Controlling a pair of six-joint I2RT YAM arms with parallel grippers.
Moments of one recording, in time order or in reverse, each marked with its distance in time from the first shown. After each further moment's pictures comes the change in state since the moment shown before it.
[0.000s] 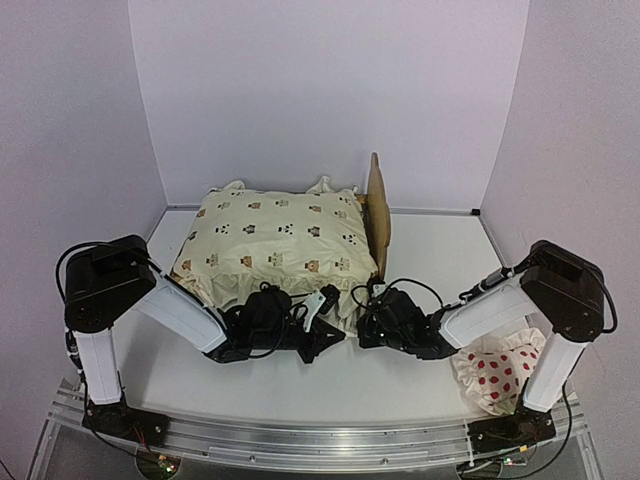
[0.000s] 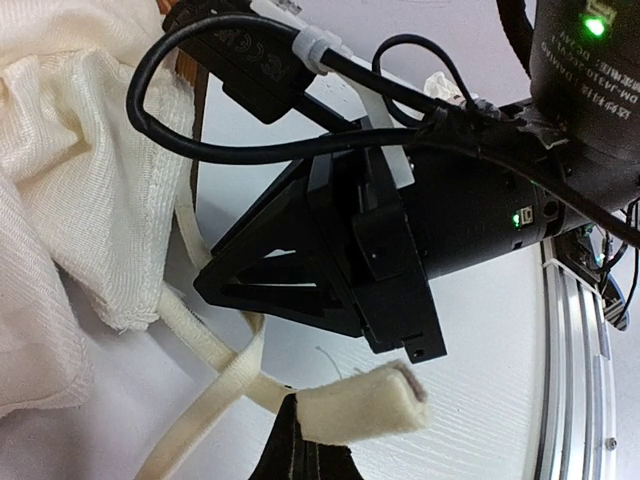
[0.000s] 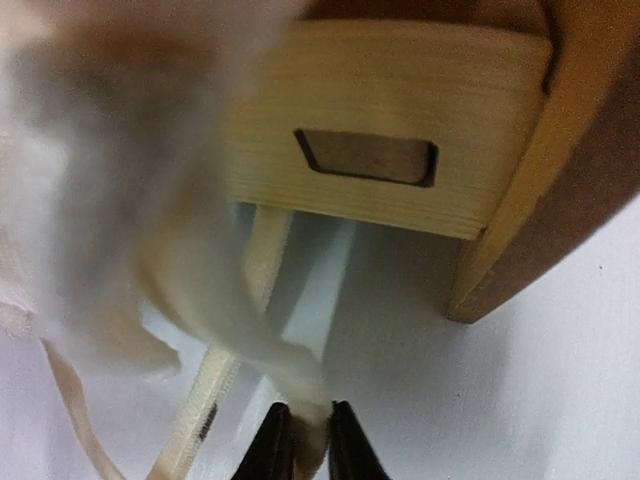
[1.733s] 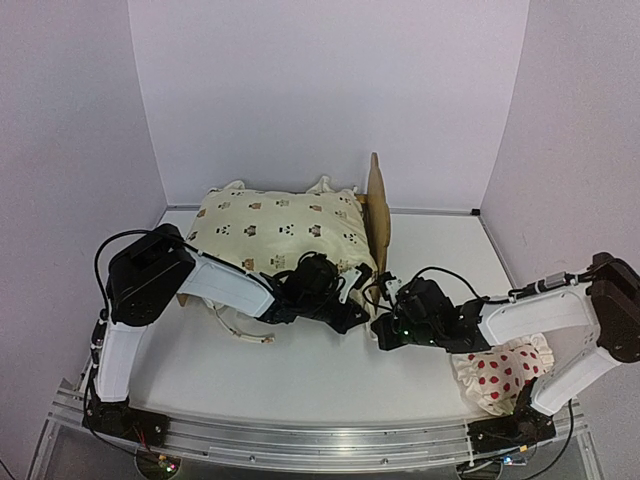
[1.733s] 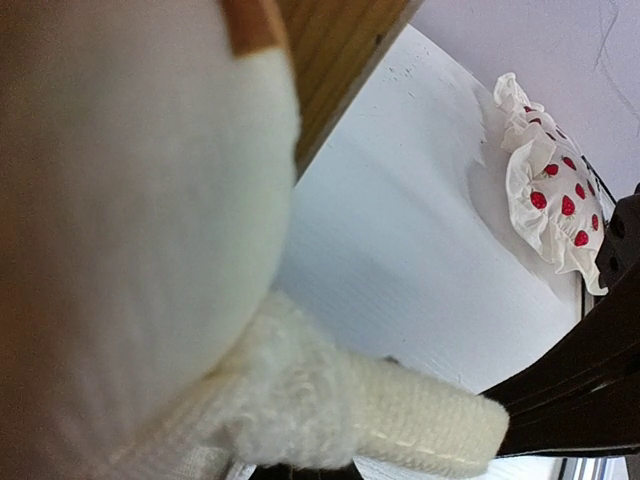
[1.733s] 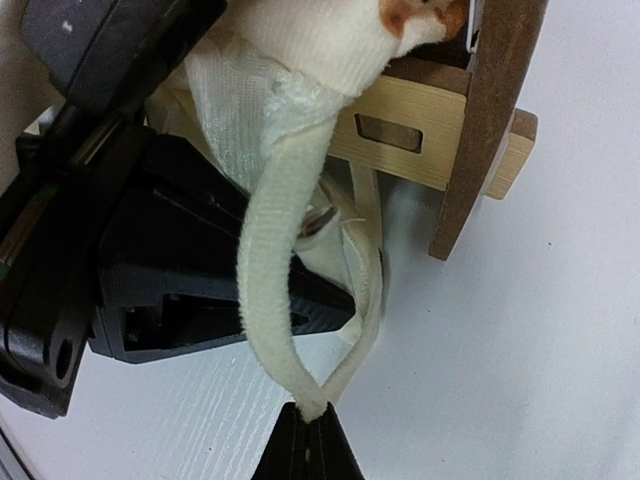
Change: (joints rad) left arm 0.064 0.248 0.527 -0.469 0.087 -0.069; right arm -0.010 -0.304 -0.075 -0.237 -0.140 -0.135
